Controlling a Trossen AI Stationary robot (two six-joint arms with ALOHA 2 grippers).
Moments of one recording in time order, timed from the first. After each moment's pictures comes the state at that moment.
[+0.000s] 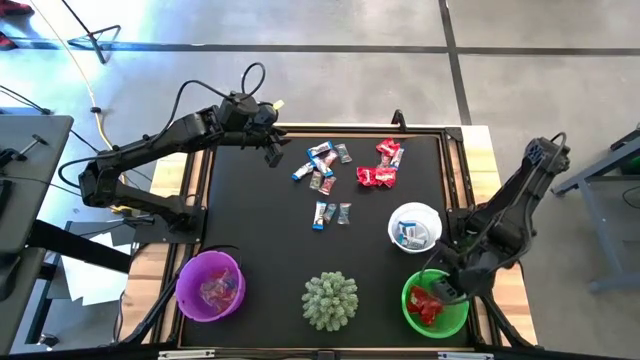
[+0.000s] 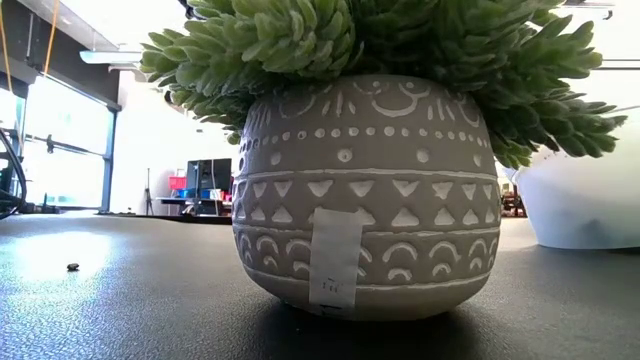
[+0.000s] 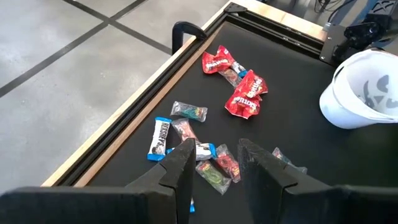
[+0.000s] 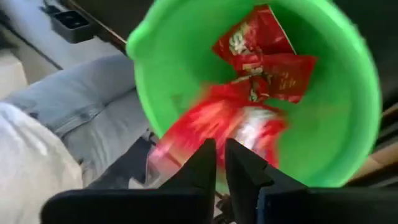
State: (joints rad) left arm 0.46 1.26 1.25 -0.61 0.00 -0.10; right arm 0.92 1.09 0.97 -0.87 -0.05 1.96
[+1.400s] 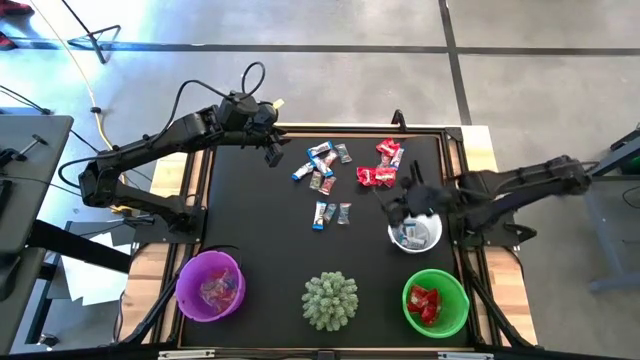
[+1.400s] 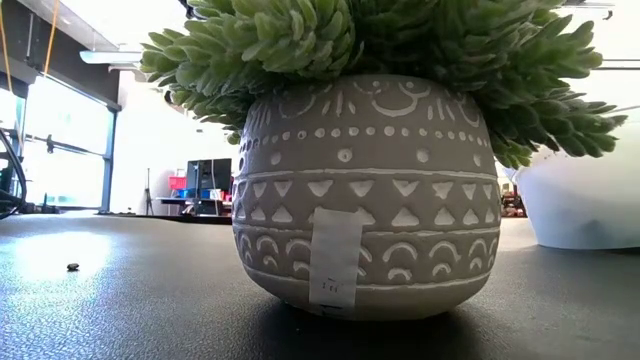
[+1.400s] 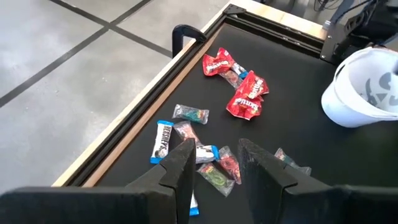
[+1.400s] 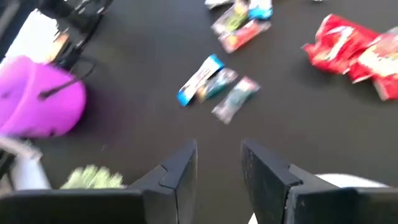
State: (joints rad) left arm 0.46 1.26 1.25 -0.60 0.00 -0.07; right arm 0.19 1.06 0.97 -0.75 0.32 1.09
